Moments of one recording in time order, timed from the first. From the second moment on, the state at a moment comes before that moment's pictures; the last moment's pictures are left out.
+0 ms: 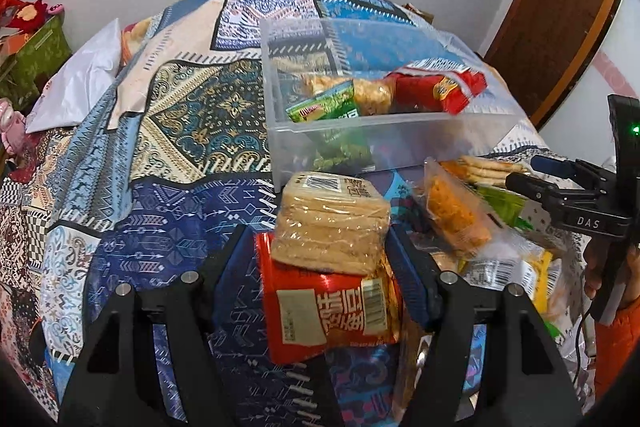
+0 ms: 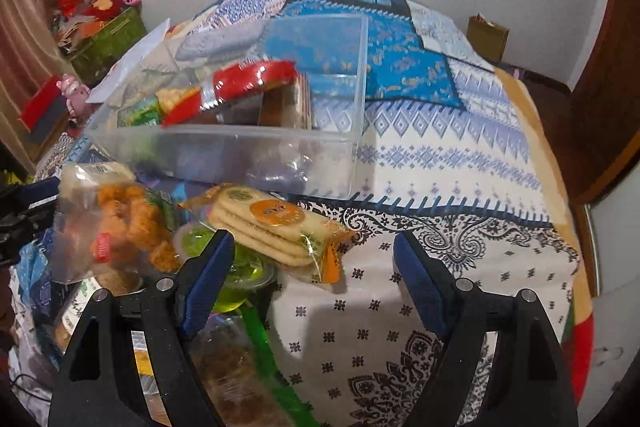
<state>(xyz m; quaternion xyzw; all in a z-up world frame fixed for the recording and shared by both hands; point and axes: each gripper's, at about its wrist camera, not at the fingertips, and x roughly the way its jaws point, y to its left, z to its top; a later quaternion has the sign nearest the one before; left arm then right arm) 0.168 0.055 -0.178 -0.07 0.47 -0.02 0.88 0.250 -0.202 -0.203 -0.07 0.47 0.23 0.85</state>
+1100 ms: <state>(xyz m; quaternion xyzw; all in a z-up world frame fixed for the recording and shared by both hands) 0.159 0.054 -0.170 -0.07 0.41 0.00 0.91 0.228 -0.166 -0.197 -0.11 0.44 0.31 0.84</state>
